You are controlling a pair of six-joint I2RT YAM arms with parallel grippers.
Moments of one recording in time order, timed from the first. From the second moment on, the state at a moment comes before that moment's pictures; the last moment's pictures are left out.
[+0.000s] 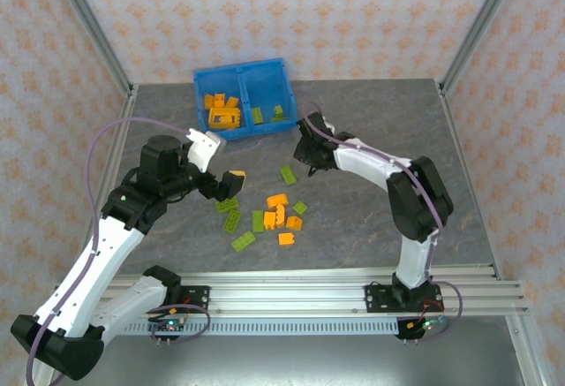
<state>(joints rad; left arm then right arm) -0.34 0.89 0.99 -0.64 0.29 0.09 0.58 1.84 1.33 -0.44 0.12 0.86</state>
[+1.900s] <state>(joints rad) -0.34 0.86 0.99 -0.64 0.26 0.09 0.58 2.12 1.93 -0.42 0.09 0.52</state>
